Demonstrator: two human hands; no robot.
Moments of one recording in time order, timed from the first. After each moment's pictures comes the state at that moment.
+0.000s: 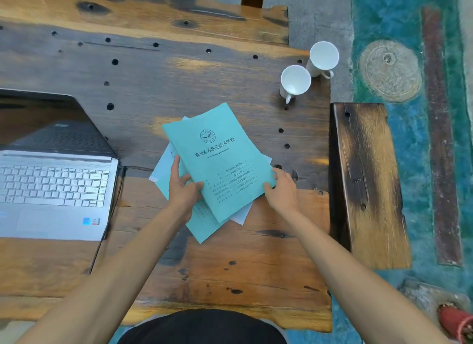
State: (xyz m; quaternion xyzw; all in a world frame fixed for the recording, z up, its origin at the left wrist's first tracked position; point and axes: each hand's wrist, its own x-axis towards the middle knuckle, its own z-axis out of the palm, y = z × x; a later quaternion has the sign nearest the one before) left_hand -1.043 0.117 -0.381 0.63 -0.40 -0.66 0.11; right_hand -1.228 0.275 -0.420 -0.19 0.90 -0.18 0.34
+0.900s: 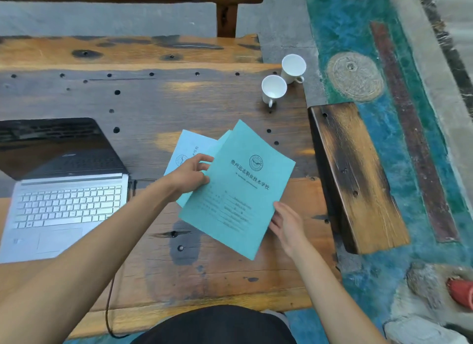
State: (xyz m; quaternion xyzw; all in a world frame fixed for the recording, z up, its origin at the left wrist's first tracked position) left_hand -1.033 0.071 -0.309 0.39 -0.63 -0.66 -0.16; right_hand -1.124 0.353 -0.378 0.19 0.63 -0.61 0.44
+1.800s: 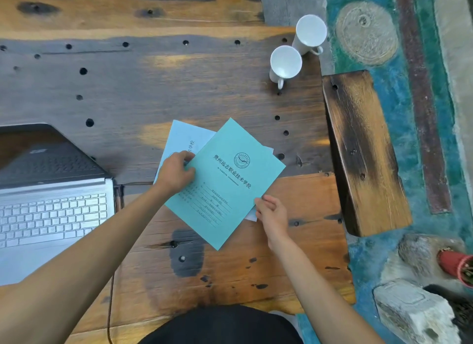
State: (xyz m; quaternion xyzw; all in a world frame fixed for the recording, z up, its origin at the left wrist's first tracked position) left_hand -1.052 0.013 -0.424 0.39 -0.81 -0.42 -0.13; right_hand -1.120 0.283 -0.432 0.24 0.74 -0.51 0.36
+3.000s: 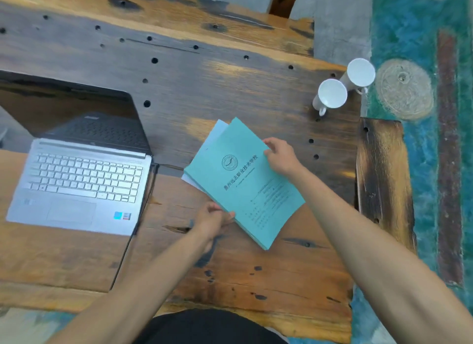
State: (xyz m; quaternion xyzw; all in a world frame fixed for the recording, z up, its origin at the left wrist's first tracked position) left_hand -0.977 0.139 -0.394 0.61 -0.30 -0.73 0.00; right_hand -1.221 0.136 -0.375 -0.27 0.84 -0.23 0.40
